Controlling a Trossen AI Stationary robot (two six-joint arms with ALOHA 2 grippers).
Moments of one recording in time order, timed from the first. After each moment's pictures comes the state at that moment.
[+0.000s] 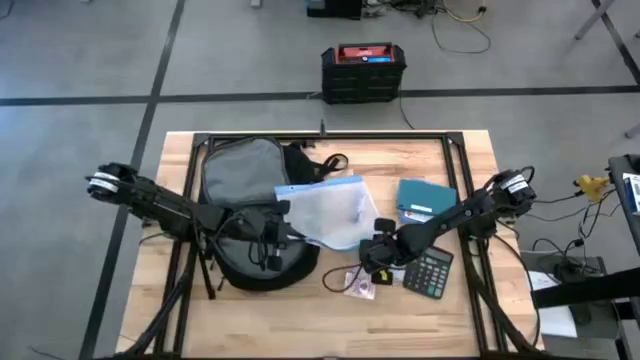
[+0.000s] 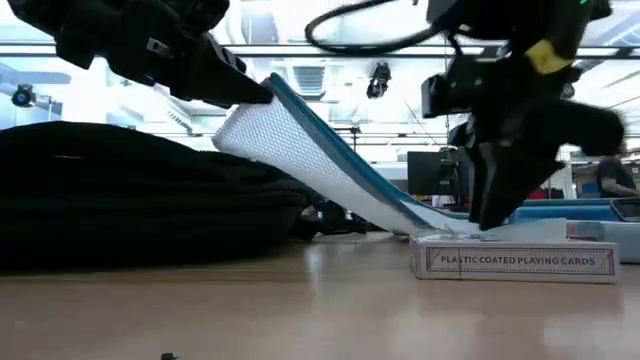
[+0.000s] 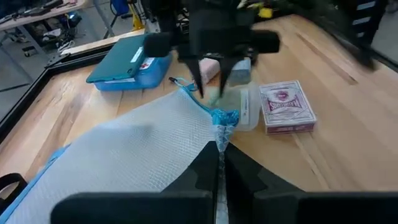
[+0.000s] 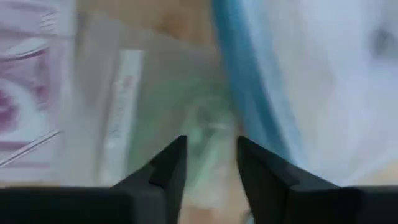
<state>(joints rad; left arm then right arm) -0.22 1.31 0.56 0.37 -0.17 0.14 0.32 1.66 0.97 -0.61 0.26 0.39</state>
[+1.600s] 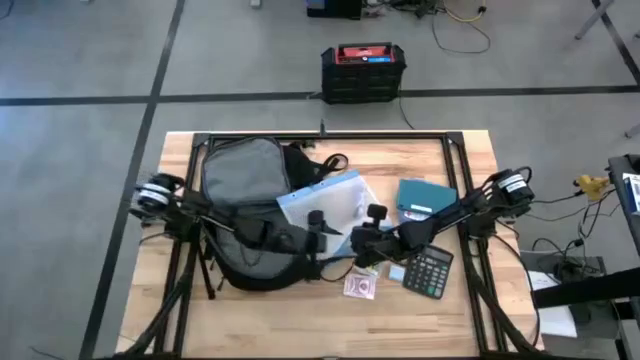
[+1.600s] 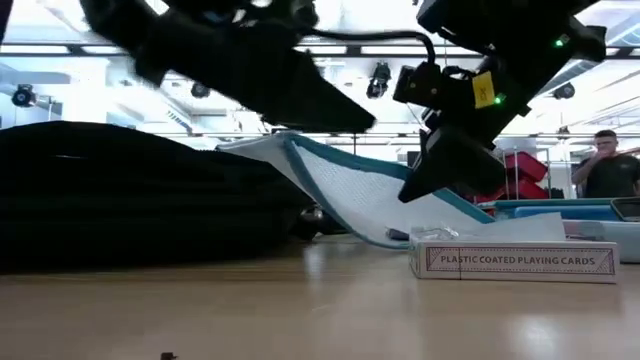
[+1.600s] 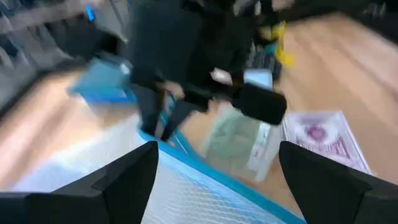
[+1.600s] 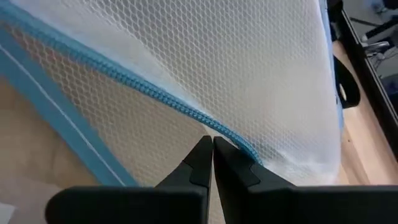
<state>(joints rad) -0.23 1.78 0.92 0.42 -0.26 0.06 0.31 1.66 0.87 -0.21 0.69 0.22</state>
